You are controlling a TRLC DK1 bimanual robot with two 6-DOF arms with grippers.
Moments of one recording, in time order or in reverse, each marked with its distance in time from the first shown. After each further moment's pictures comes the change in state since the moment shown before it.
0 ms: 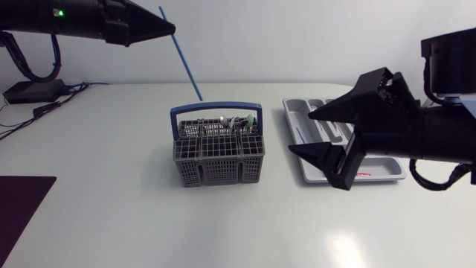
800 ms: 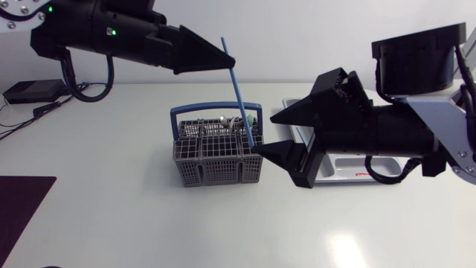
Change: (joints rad) left arm -0.189 0.094 -0.005 -0.039 0.191 -0.096; right arm 0.119 0.136 0.012 0.170 -0.064 0.114
